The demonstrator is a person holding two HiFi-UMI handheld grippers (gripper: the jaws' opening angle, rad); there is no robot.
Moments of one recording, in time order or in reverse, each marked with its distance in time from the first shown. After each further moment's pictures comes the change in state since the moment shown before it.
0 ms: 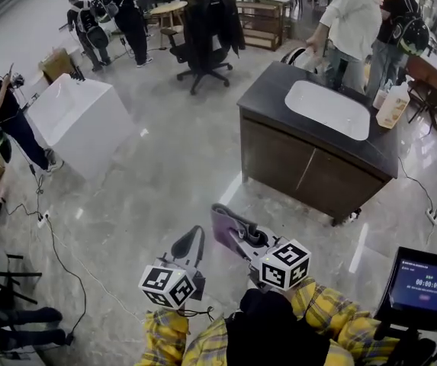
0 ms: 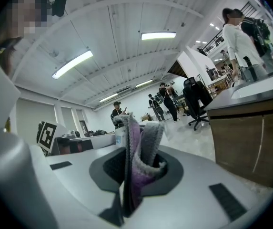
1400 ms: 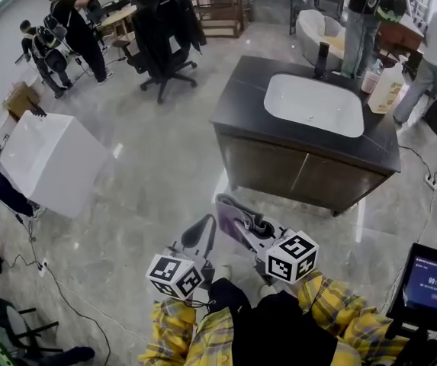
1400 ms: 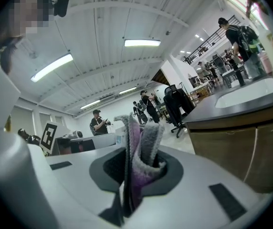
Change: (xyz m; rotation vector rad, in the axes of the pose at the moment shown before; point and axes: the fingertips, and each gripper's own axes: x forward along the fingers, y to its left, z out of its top) left arm 0.213 0.039 0.037 0.016 0.072 -0.270; right arm 0.071 -0.167 0.078 0.054 -0.095 -0.191
